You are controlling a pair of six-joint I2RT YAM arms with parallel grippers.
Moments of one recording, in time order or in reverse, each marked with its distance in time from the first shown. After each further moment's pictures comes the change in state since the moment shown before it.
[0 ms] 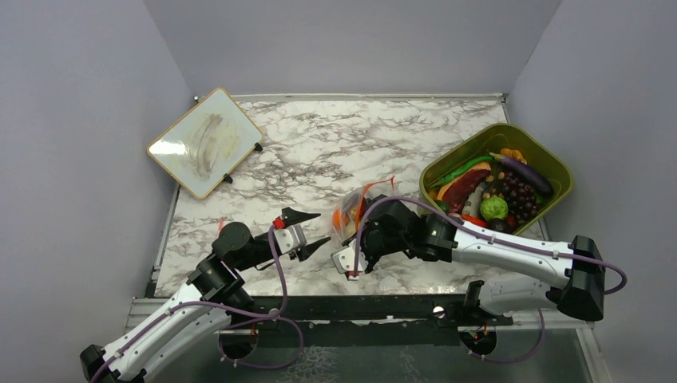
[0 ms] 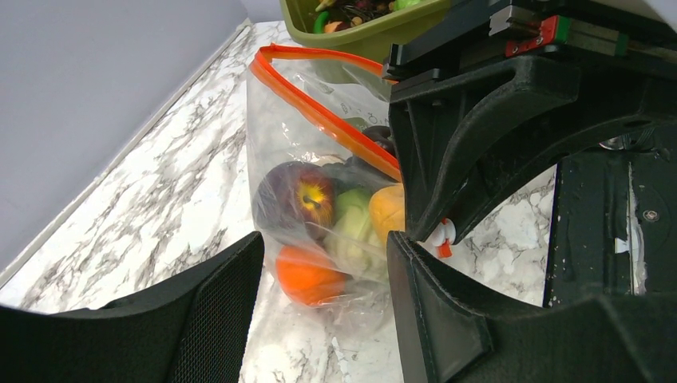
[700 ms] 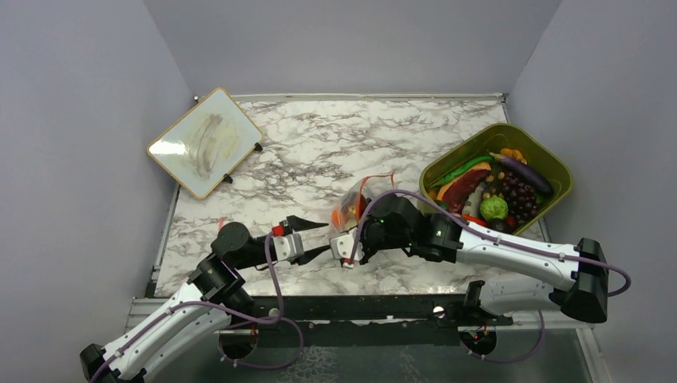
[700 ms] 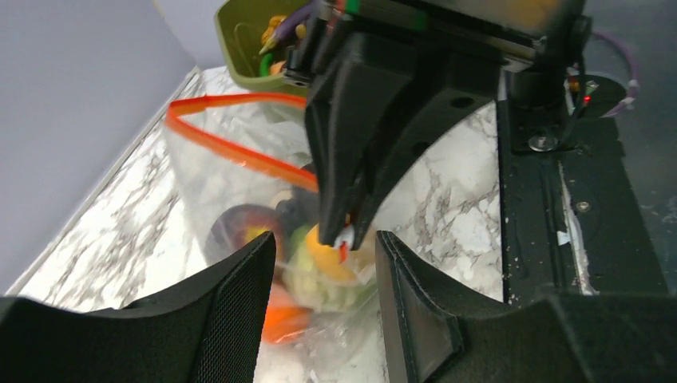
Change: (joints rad) left arm 0.000 0.003 0.000 0.029 0.134 0.007; right arm 0.000 -0.018 0.003 0.077 0.091 0.117
